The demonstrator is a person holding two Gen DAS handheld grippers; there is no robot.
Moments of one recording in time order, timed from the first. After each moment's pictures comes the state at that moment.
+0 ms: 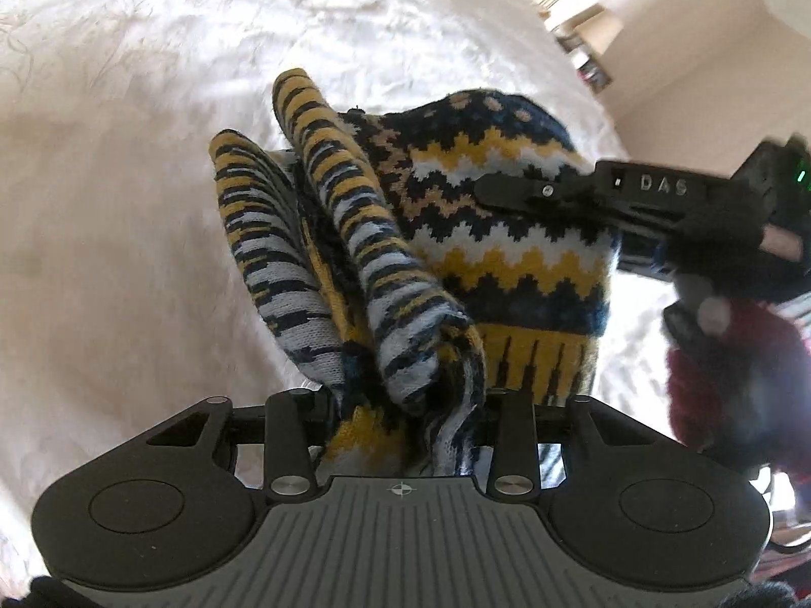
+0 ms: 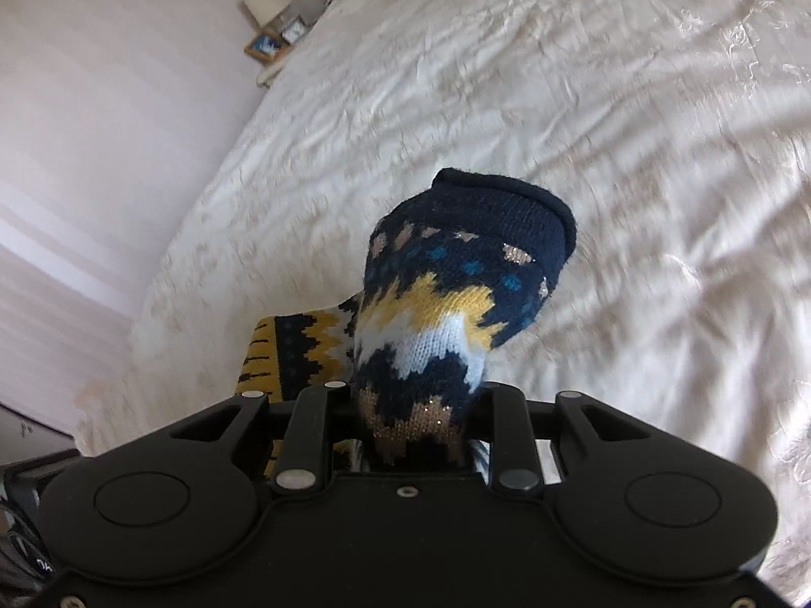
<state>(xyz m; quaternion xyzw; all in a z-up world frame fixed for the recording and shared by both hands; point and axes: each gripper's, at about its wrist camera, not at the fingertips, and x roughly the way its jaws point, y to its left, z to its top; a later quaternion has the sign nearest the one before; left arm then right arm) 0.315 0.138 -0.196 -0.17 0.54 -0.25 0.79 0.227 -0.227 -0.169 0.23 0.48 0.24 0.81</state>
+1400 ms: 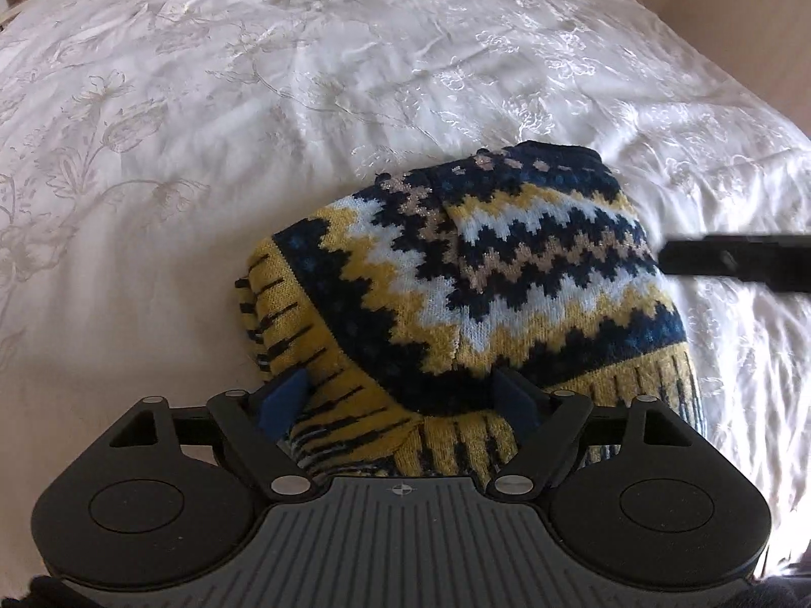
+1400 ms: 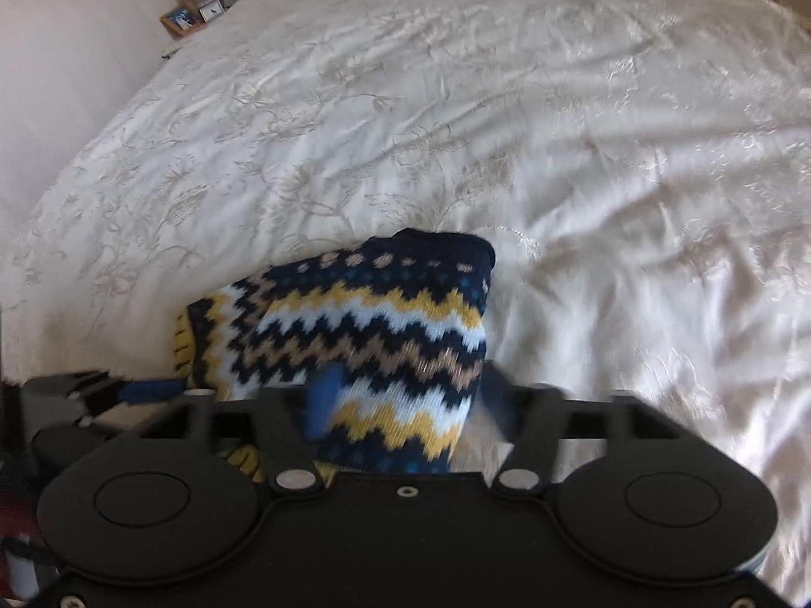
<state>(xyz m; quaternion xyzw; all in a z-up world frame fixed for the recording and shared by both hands) 0.384 0.112 -0.213 0.04 0.54 -0.22 0.81 0.176 -0.236 -0.187 0.10 0.48 0.10 0.87</state>
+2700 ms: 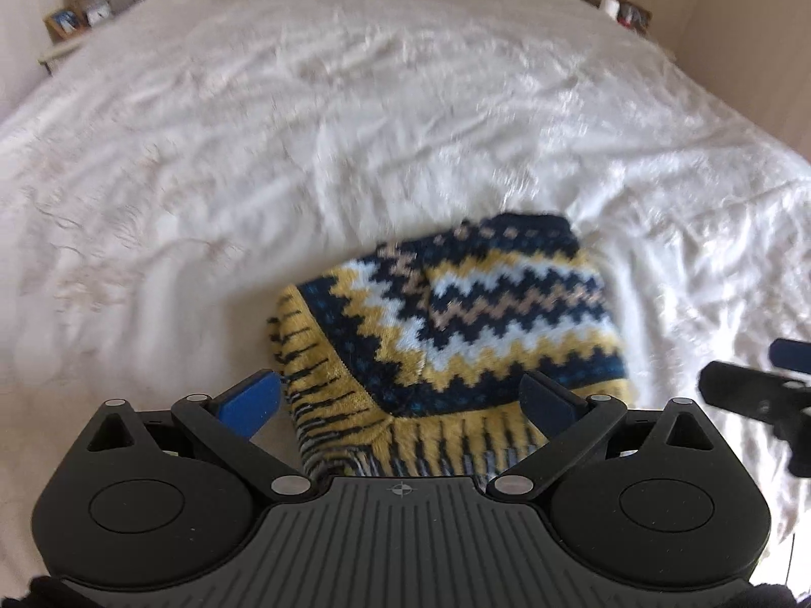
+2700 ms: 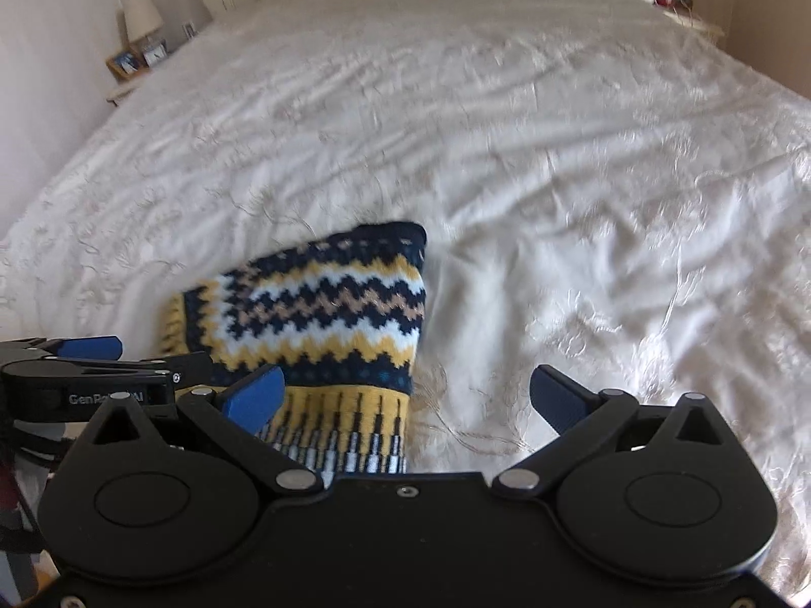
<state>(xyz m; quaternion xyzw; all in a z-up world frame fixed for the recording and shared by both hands) 0.349 0.102 -0.141 0.04 0.50 -0.17 0.85 0.099 -0.241 -0.149 0.11 0.44 0.00 0.89</state>
